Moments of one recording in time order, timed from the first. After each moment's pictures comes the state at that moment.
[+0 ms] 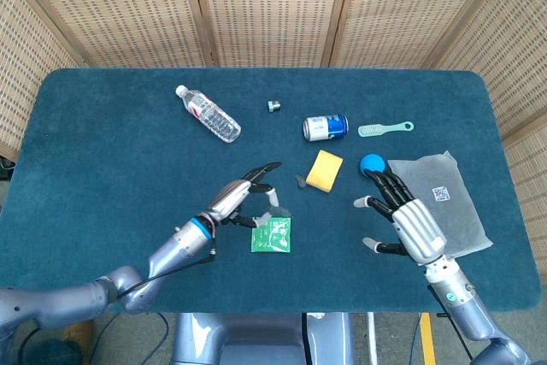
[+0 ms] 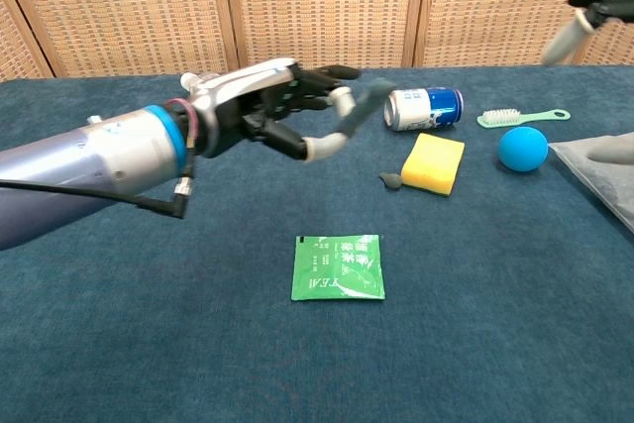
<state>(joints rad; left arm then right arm) -0.85 -1.73 -0.25 -1.34 1.47 0.87 -0.60 0.38 -1.29 0.12 -1.55 -1.77 1.38 0.28</state>
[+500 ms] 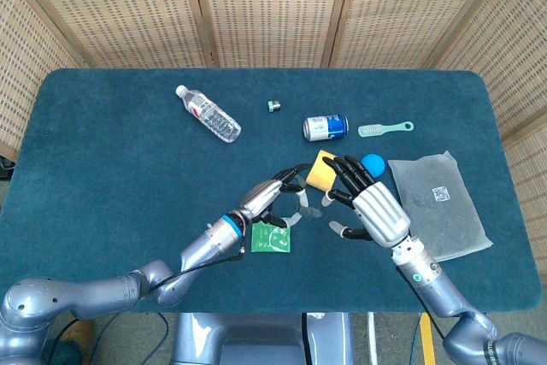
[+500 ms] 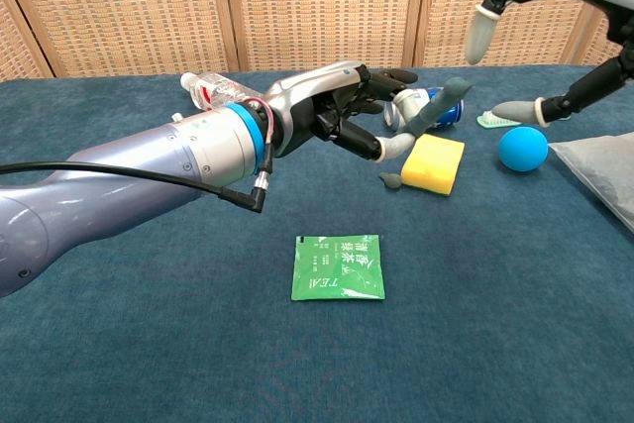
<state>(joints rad) -0.96 -1.84 -0.31 -1.26 1.38 0.81 -0.56 0.51 -1.33 0.18 -1.61 -1.72 1.27 0.13</state>
